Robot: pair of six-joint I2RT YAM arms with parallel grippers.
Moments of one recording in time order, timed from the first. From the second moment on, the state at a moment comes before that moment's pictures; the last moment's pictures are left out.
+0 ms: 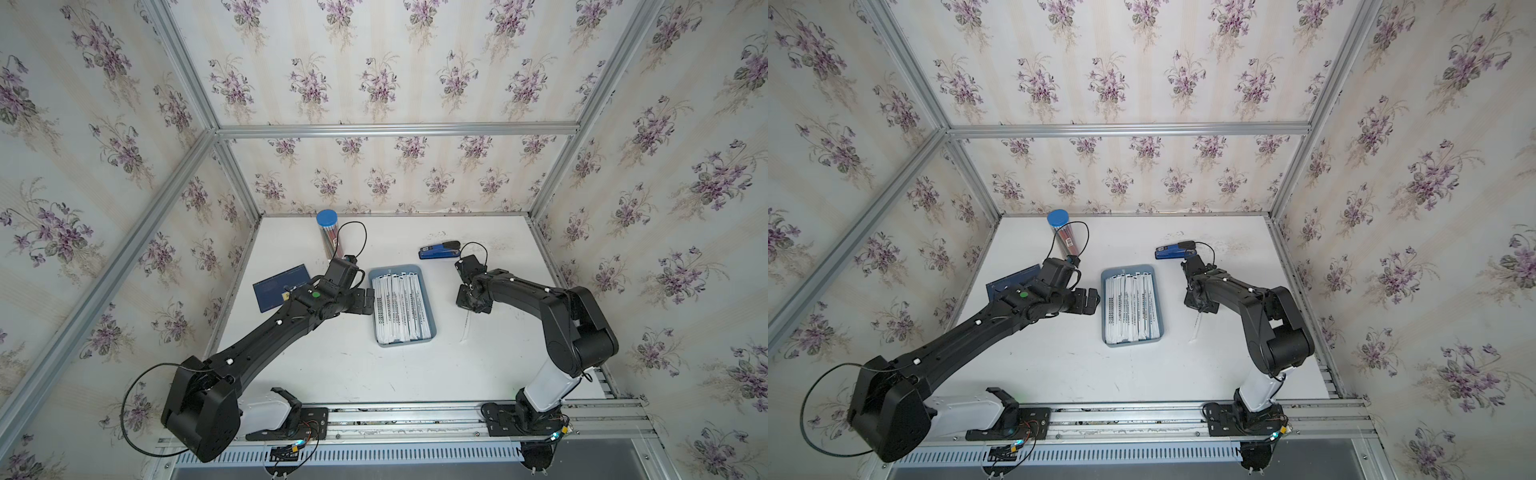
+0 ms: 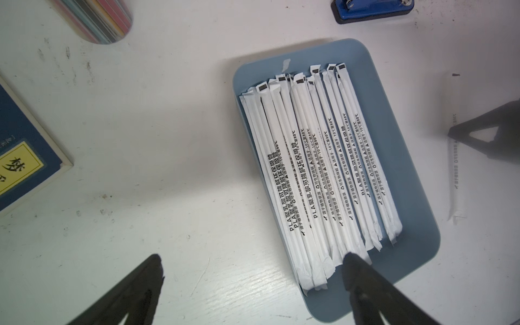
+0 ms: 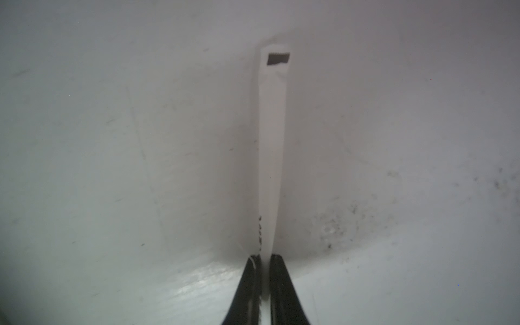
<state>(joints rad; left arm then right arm) -0.52 1.28 0.93 -0.59 -0.03 -0.37 0.39 1.70 0.98 -0.58 0.22 0.67</state>
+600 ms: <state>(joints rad) -0.50 1.26 0.93 -0.62 -0.05 -0.39 0.62 1.67 1.28 -0.65 0.03 0.54</state>
